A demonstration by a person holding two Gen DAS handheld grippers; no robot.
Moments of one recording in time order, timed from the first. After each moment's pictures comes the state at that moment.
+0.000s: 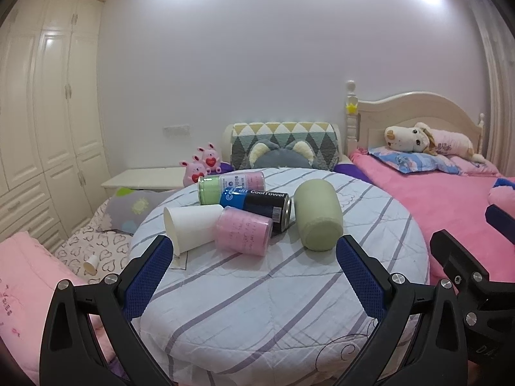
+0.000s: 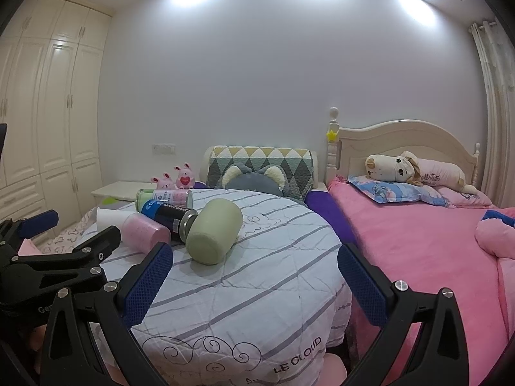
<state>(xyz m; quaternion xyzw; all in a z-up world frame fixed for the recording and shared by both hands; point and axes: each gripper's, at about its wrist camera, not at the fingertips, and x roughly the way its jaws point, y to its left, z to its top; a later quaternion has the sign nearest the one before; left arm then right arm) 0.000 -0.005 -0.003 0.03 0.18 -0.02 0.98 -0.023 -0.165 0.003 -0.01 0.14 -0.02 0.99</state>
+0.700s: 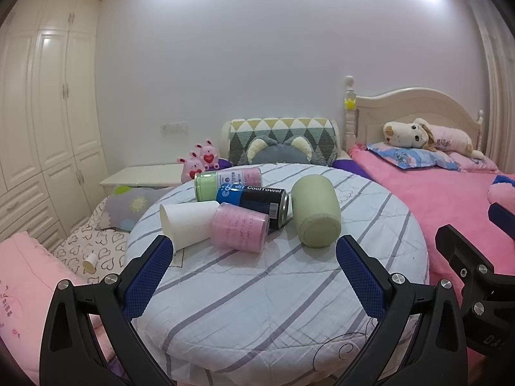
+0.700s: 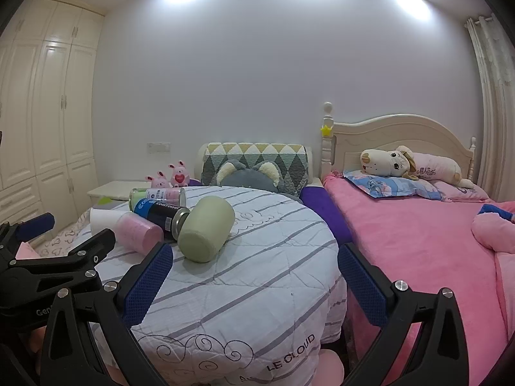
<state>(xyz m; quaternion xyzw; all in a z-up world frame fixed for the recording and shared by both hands) 0.004 -0.007 -0.004 0.03 0.19 -0.02 0.98 -0.021 -0.173 0.003 0.00 0.15 -0.03 0.99</state>
